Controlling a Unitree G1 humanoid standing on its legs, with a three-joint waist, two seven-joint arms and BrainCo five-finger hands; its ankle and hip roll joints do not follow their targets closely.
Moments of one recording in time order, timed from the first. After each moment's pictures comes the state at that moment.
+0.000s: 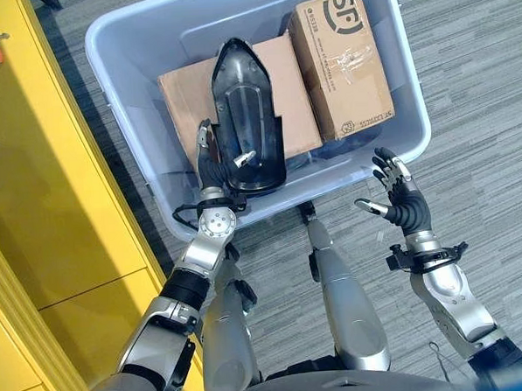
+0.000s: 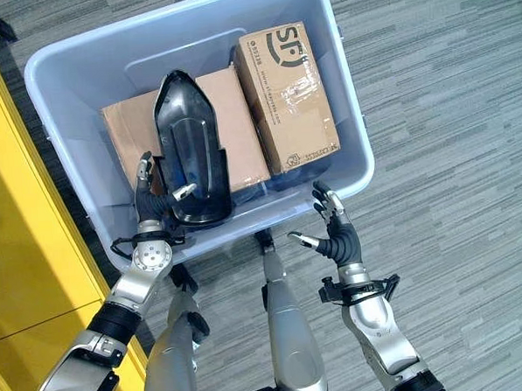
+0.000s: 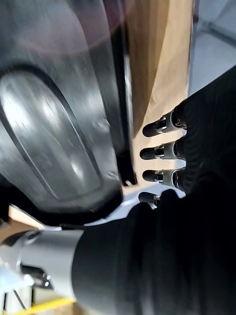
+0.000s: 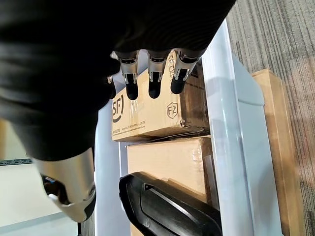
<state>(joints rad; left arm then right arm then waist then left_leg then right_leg) -0.47 0.28 -0.30 0.47 -0.09 -0.20 0.60 0.04 -0.48 0.33 -0.10 0.34 -0.37 -0.25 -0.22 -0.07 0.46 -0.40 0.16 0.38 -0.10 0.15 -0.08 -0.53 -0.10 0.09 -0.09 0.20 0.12</state>
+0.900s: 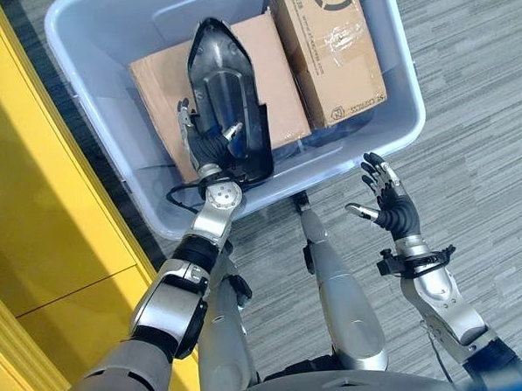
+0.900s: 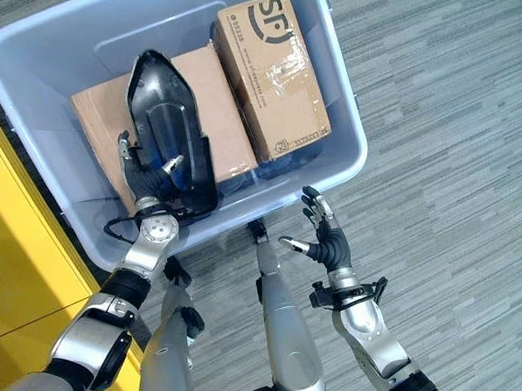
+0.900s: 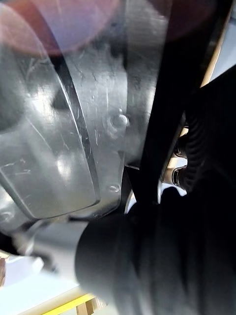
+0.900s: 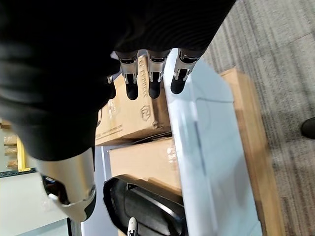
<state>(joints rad) -0.71 0.26 -0.27 0.72 -0.11 -0.23 0.84 0.03 -0.48 0.41 -0.10 0.37 -0.38 -0.29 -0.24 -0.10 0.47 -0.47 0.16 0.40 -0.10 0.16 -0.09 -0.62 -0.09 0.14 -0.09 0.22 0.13</state>
